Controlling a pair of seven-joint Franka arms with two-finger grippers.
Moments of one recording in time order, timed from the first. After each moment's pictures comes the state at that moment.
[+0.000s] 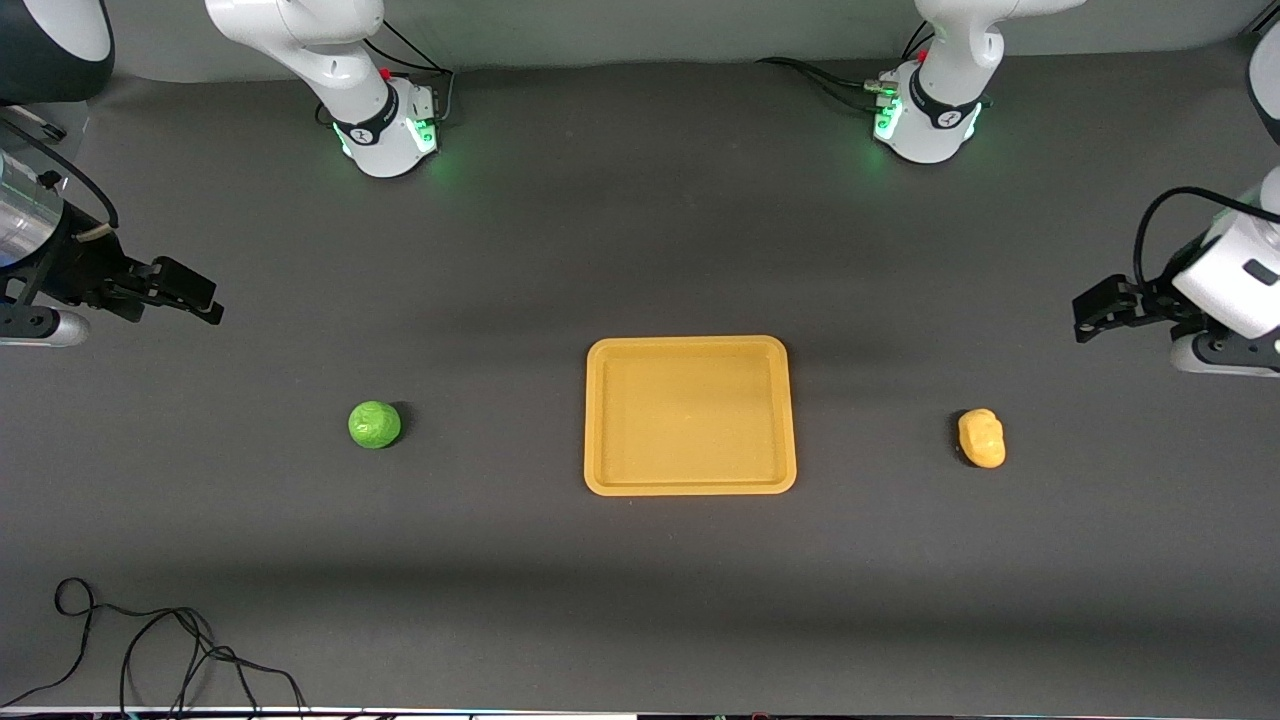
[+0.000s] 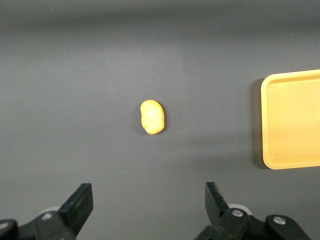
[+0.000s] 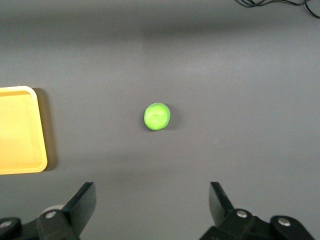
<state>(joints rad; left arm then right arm) 0.07 0.08 -0.16 -1.56 0.05 1.66 -0.02 0.00 0.00 0.04 -1.64 0.02 1.65 0.13</state>
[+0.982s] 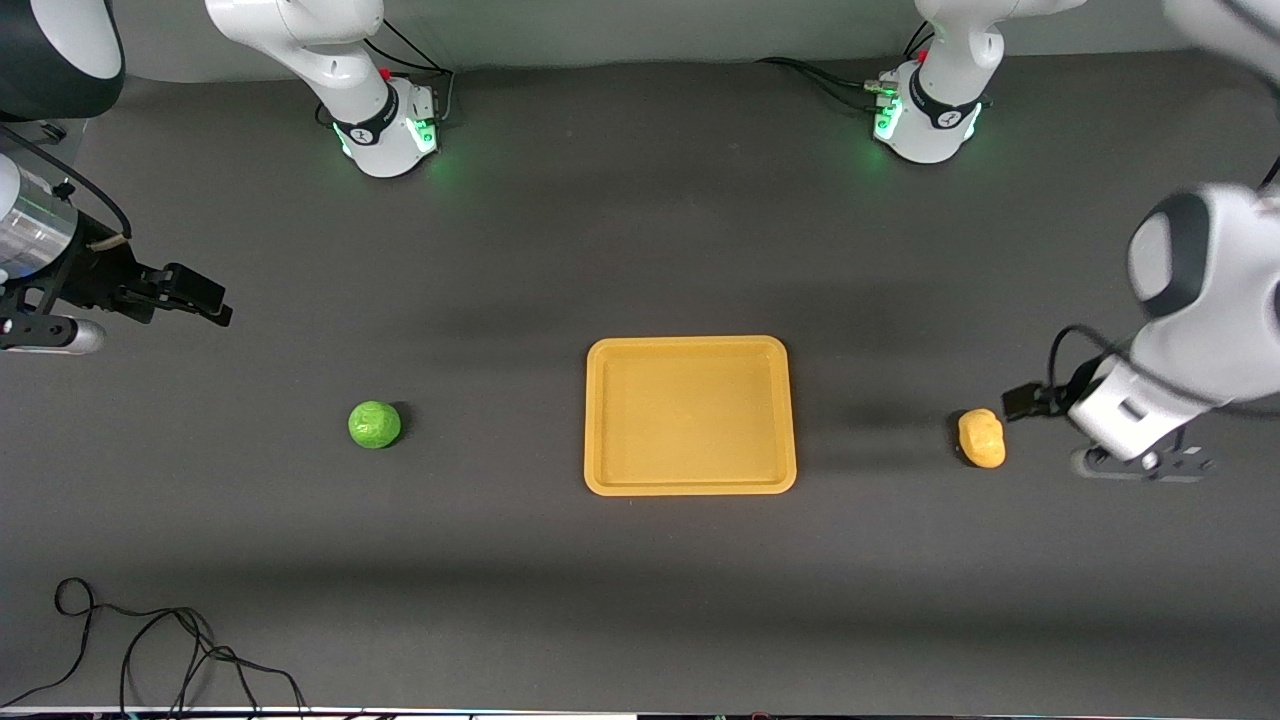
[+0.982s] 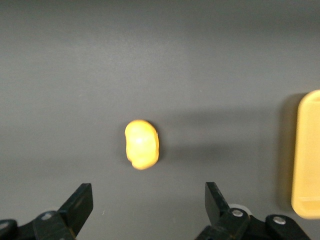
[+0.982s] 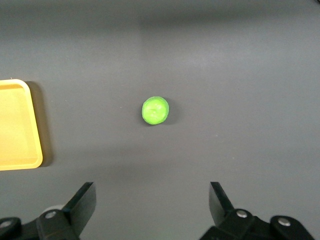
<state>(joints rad) 0.07 0.35 -0.14 -1.68 0.05 1.99 -0.04 -0.01 0.01 0.04 -1.66 0.02 1.65 0.13</state>
